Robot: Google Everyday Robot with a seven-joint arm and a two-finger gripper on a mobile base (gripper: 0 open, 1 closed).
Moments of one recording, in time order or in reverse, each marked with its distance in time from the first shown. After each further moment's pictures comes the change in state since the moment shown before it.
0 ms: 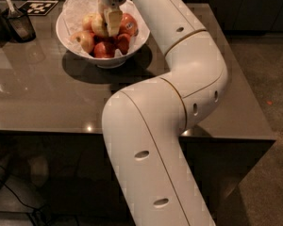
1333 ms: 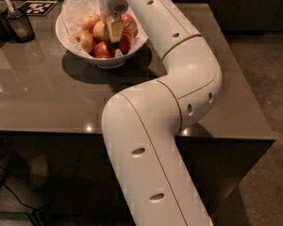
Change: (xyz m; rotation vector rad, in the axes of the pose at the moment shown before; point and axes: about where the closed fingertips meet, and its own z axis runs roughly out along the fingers) arm 0.001 0.019 0.032 -0.083 -0.003 -0.016
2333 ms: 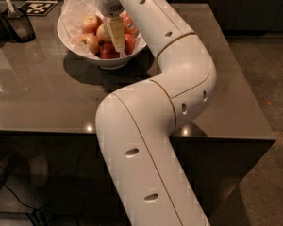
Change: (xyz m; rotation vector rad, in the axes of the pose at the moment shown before) arm -0.006 0.003 0.000 -0.034 0.041 0.006
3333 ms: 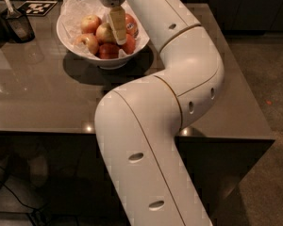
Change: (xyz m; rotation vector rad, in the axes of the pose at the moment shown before) arm 0.003 0.002 -0.040 0.019 0.037 0.013
